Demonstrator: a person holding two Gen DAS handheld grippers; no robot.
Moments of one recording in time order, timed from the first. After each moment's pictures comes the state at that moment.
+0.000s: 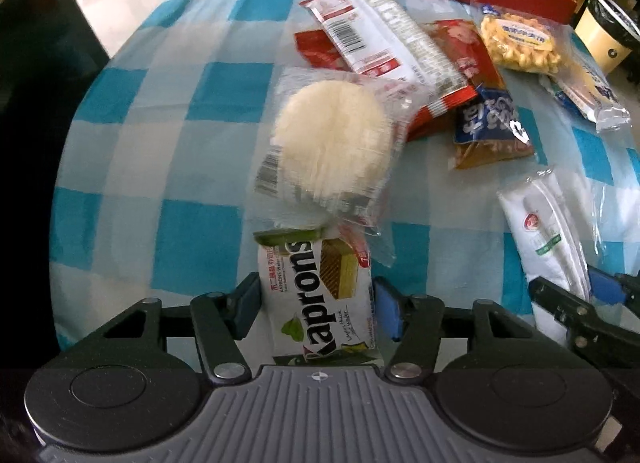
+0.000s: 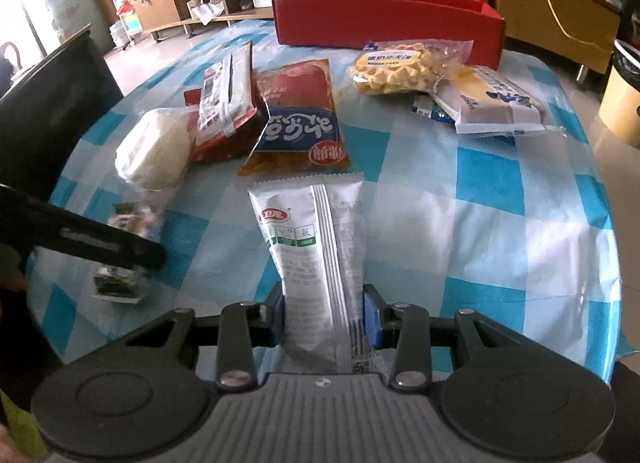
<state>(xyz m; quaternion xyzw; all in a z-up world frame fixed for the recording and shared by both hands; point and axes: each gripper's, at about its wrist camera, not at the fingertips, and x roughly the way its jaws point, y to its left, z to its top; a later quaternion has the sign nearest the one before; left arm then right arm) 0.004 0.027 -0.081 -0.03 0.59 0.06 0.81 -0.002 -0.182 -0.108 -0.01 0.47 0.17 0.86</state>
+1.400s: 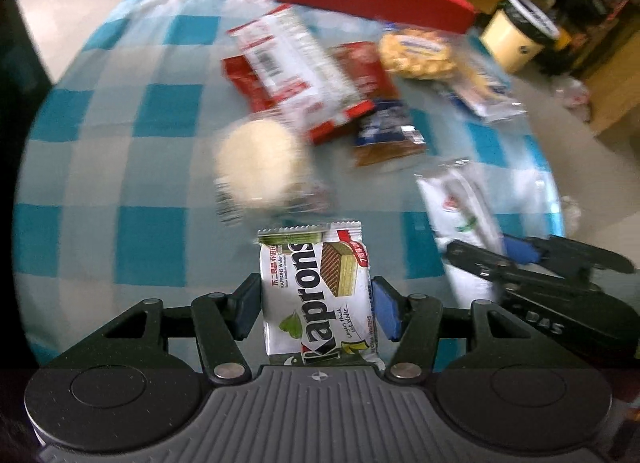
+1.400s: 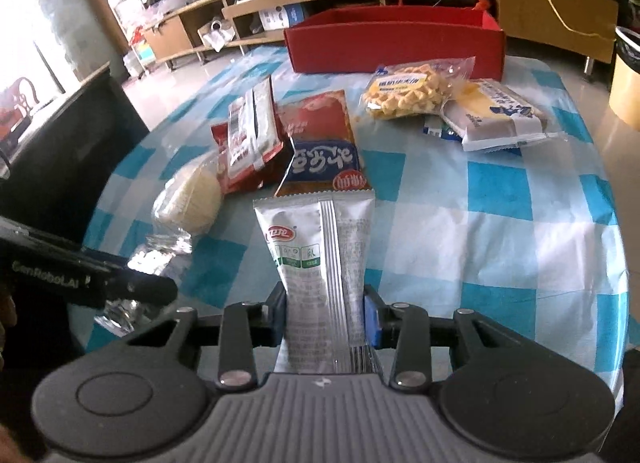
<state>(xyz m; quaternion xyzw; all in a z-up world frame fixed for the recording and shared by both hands) -0.011 0.028 -0.043 -0.07 0.57 -0.09 0.81 -0.011 -0.190 -0.085 0.05 0.45 0.19 0.87</state>
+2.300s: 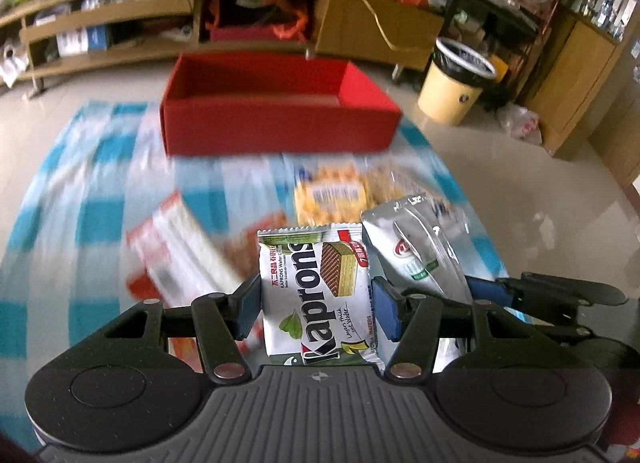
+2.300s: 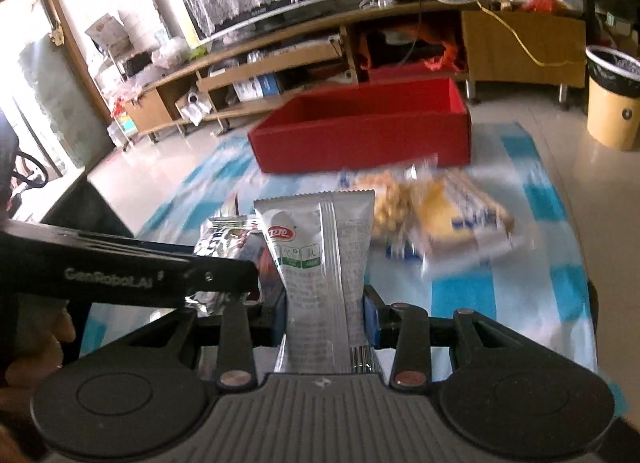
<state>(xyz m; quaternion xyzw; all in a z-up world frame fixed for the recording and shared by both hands) 0.080 -0.024 0.002 -0.02 0.45 -0.16 0.88 0.048 -0.213 -0.038 0.10 0.38 0.16 0.90</state>
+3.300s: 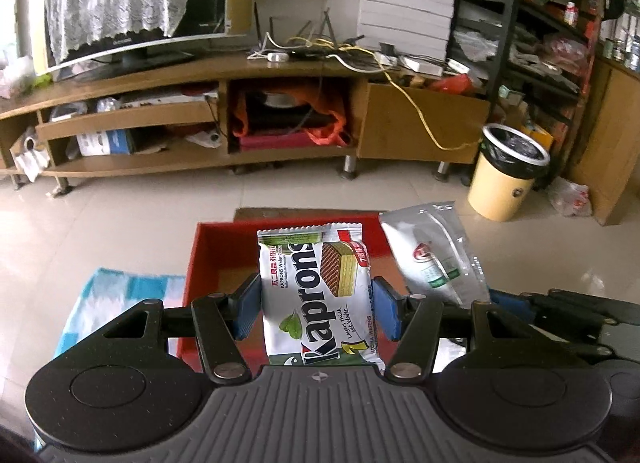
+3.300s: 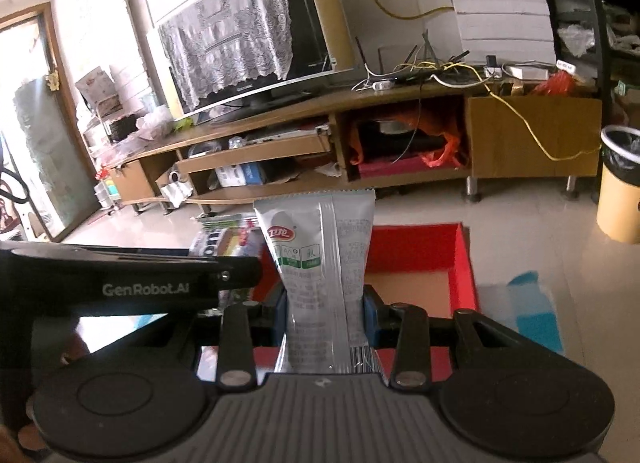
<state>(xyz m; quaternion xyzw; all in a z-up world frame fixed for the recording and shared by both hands) 0.234 -0.047 0.042 0.01 0.35 -0.10 0.93 0.218 -0.219 0.003 0.10 0.29 0.13 0.94</state>
